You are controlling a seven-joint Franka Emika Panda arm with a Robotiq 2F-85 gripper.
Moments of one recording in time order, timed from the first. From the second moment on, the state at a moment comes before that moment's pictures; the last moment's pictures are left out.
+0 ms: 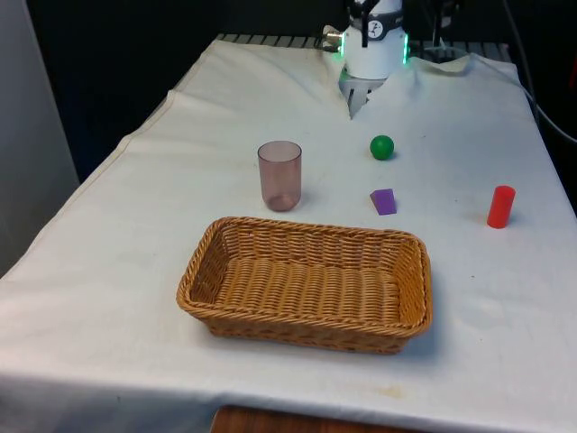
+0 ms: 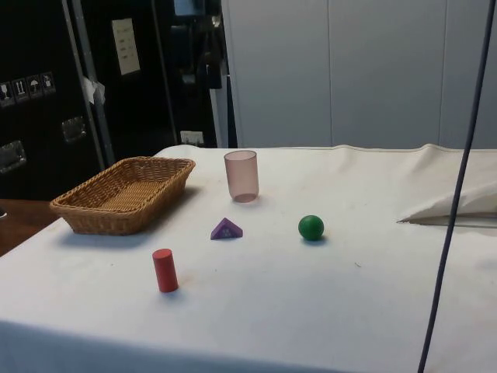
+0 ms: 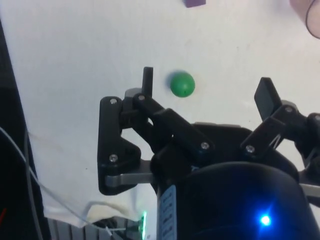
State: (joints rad) arm 0.26 0.01 -0.19 -2.12 0.03 2.17 0.03
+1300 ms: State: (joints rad) arm 0.26 0.22 -0.14 -2.26 0.03 2.56 0.11
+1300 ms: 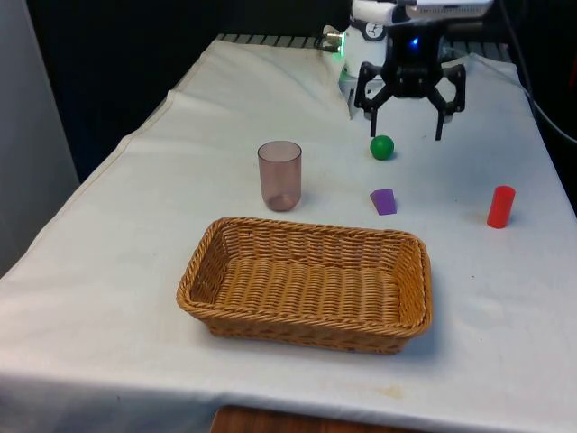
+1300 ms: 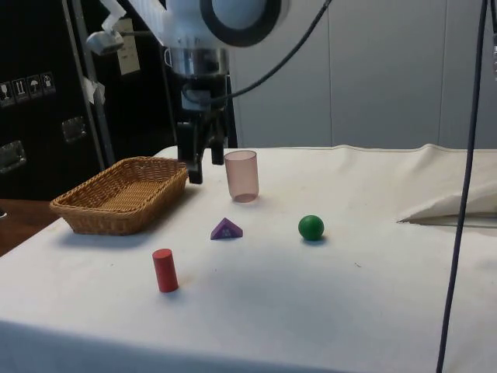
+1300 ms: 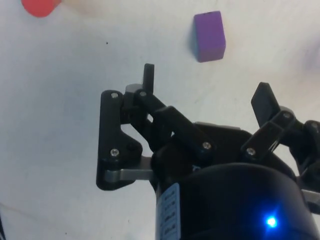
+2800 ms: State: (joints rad) arm 0.26 0.39 -0.13 -2.33 0.02 2.87 -0.07
